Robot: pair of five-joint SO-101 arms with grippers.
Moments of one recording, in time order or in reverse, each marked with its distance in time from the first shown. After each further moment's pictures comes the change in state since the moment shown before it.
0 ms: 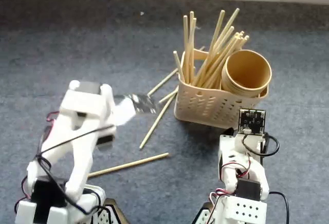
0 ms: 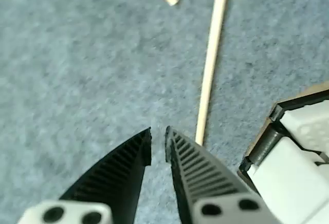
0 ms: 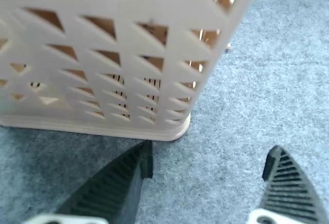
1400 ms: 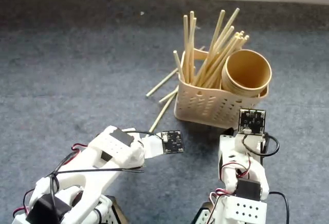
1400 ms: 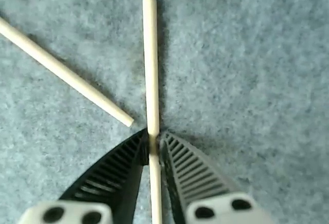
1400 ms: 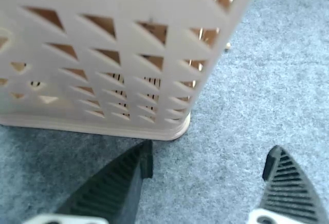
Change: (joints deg) left arm 17.7 -2.9 25.1 -38.7 13.2; right arm 0.0 0.0 0.0 0.0 0.0
